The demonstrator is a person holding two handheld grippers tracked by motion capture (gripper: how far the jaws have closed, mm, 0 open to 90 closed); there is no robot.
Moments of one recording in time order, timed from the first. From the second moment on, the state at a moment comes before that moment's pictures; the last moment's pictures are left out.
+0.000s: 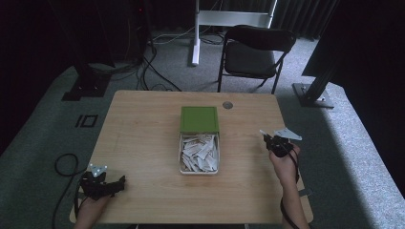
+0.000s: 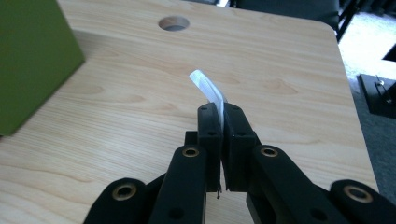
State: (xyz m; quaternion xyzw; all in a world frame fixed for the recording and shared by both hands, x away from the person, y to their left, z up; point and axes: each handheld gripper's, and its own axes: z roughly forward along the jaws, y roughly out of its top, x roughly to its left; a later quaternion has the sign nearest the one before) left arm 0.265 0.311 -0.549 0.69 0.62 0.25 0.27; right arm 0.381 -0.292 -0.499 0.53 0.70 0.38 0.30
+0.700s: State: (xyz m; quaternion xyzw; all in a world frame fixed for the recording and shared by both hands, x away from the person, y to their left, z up) left arm 0.265 0.311 -0.549 0.69 0.62 0.25 0.27; right arm 0.392 -0.286 -0.533 0.55 0.70 0.37 0.27
